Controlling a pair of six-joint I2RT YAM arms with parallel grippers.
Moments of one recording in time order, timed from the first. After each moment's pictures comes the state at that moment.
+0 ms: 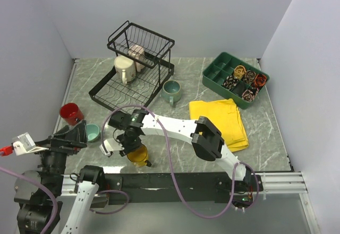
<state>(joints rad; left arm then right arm) -0.14 0.09 1.02 -0.78 -0.17 -0.63 1.22 2.25 2.02 -1.00 -0.33 -0.96</state>
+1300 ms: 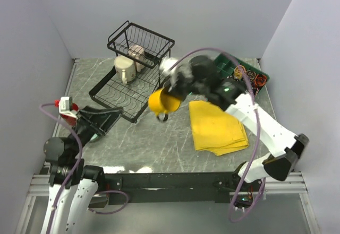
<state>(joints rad) -0.14 0.25 0.61 0.06 0.53 -1.21 0.81 1.44 1.59 -0.66 -0.37 -0.43</state>
